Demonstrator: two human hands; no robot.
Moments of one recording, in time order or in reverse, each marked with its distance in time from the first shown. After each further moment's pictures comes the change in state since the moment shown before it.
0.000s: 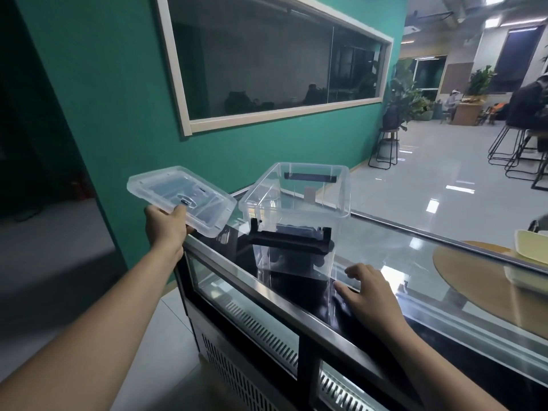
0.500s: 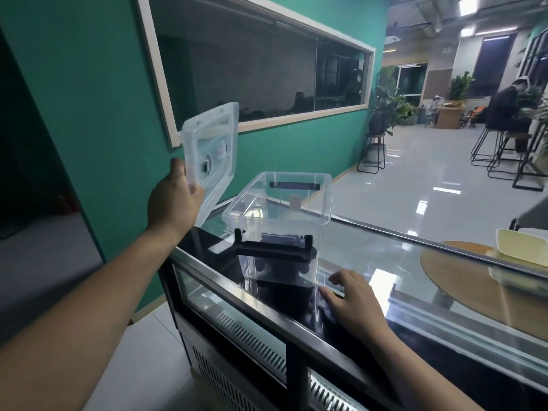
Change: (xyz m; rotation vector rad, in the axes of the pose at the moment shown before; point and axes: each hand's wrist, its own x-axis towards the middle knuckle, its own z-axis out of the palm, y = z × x) left_hand -0.029 0.085 0.015 0.569 -0.091 0.816; right_hand -0.003 -0.004 -0.003 0.040 0.010 0.011
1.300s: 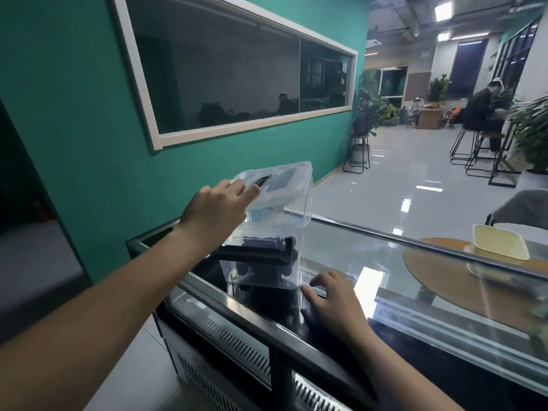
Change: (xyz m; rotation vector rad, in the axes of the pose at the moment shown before) left_hand -0.026 0.073 0.031 0.254 -0.083 0.841; right_hand -0.001 -0.002 -0.003 0.032 0.015 0.044
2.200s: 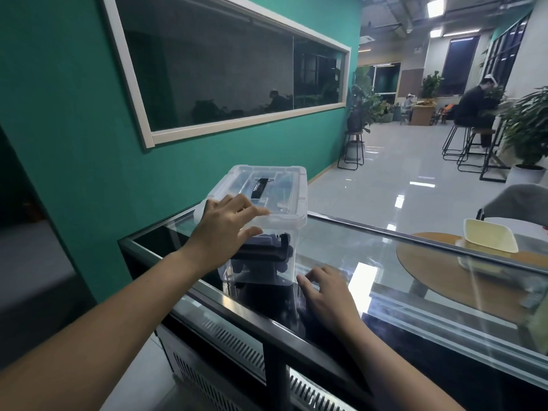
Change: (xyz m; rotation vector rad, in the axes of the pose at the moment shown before) left_hand -0.025 0.029 0.024 -0.451 -0.021 -0.112; right_hand 0.001 -0.001 -0.001 0.036 -0.035 0.053
